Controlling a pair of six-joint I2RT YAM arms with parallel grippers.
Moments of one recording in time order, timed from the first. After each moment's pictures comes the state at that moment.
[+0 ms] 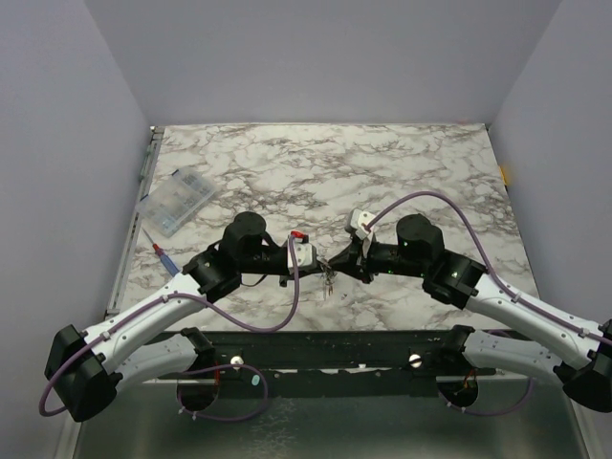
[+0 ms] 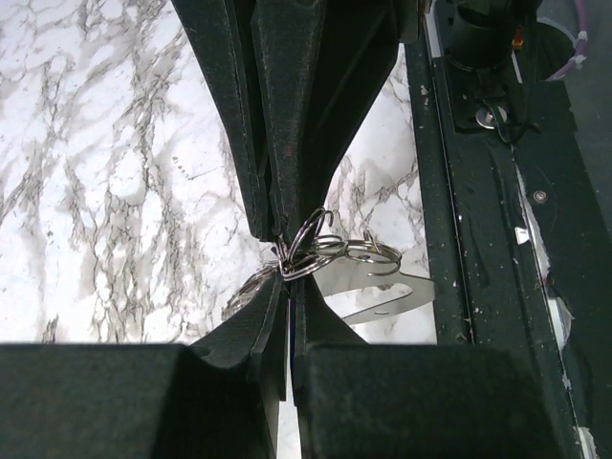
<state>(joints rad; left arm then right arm) -0.79 0.98 0.72 -0.08 0.70 0.42 0.90 0.96 0.79 -0.14 -0.37 -0.10</state>
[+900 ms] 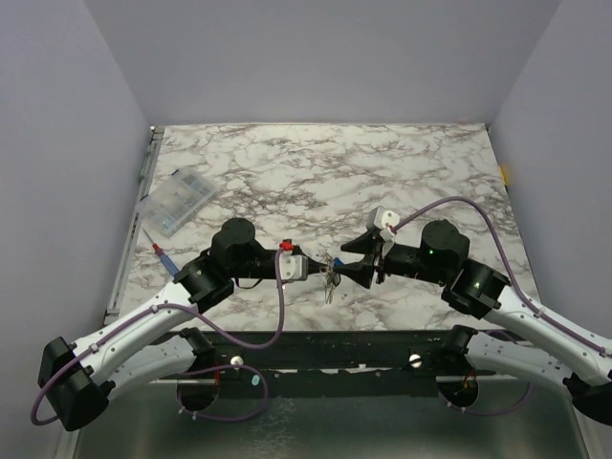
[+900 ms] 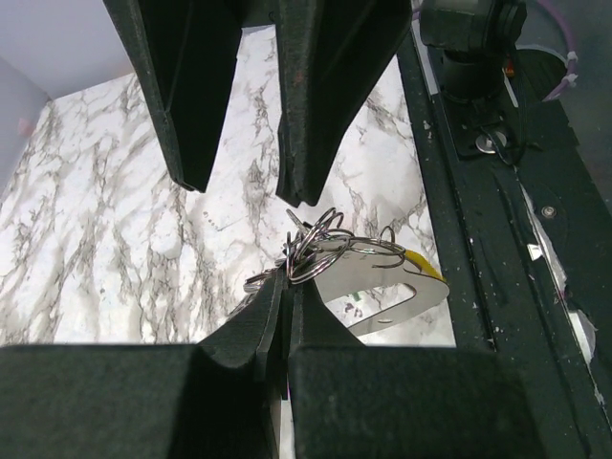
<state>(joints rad) -0.81 0.90 0.69 -0.01 0.73 0.48 0.90 0.82 0.78 -0.14 -0.34 -0.08</state>
